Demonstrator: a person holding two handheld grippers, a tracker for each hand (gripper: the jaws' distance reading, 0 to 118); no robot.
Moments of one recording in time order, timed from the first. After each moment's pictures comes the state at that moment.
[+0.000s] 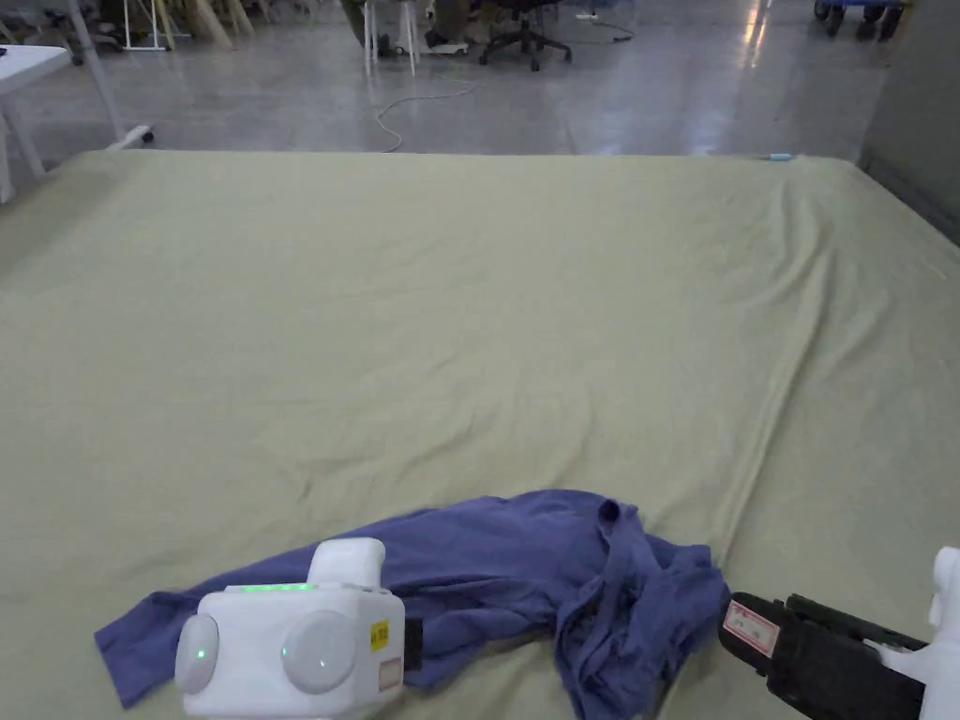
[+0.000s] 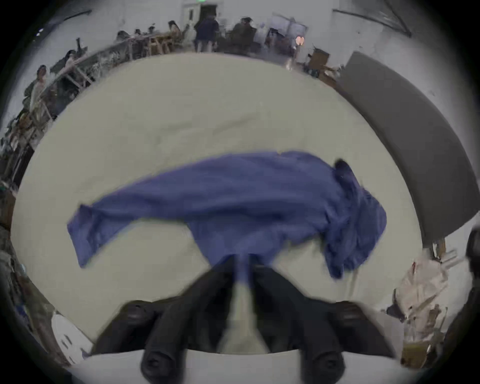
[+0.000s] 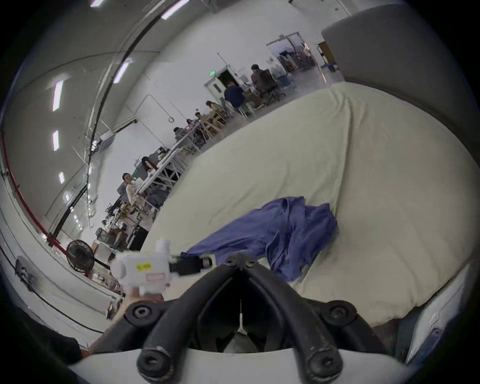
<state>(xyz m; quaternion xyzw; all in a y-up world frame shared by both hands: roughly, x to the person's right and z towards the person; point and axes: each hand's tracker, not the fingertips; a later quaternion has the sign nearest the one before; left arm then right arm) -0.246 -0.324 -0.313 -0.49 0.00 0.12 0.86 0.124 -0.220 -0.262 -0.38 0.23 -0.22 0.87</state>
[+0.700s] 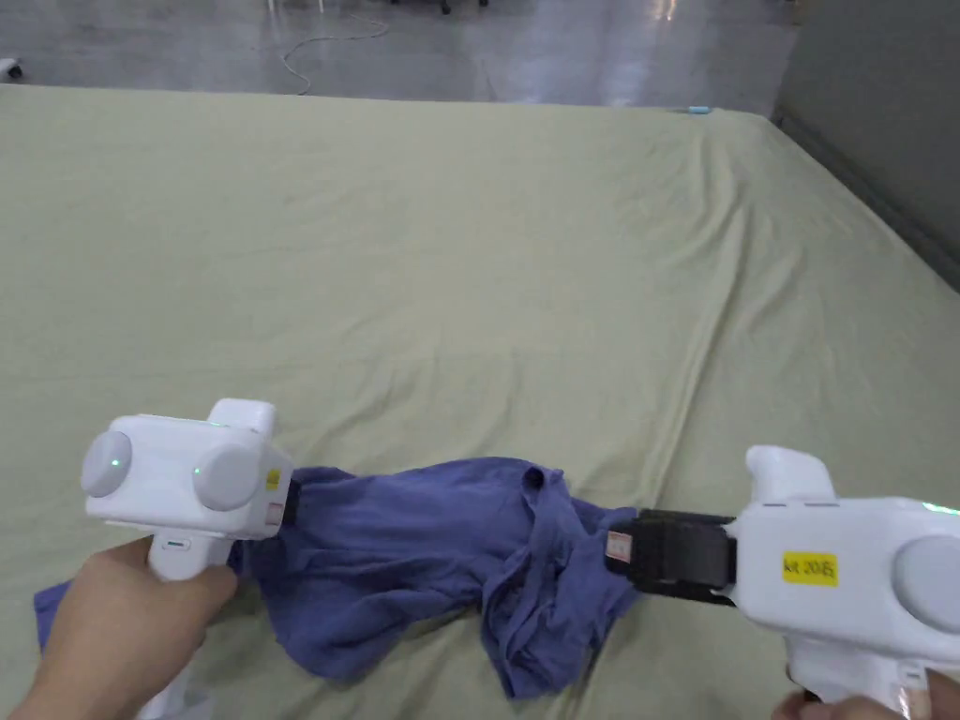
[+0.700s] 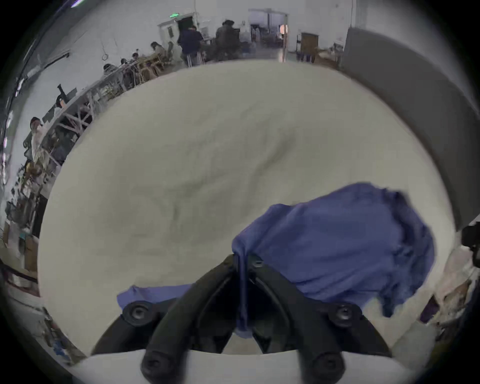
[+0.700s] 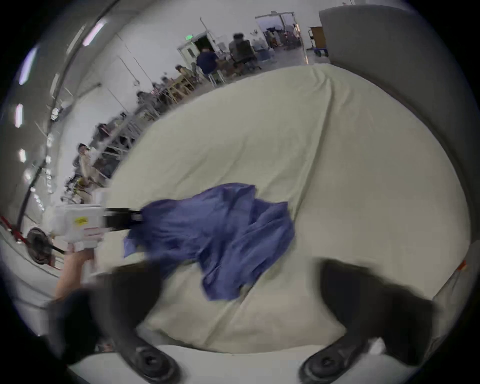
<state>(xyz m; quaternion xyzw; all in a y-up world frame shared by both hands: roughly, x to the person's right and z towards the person) -0.282 -0.321 -0.428 -0.48 0.01 -0.01 0.88 0.110 -0.261 -0.377 -0.49 0.13 -0.10 0.86</state>
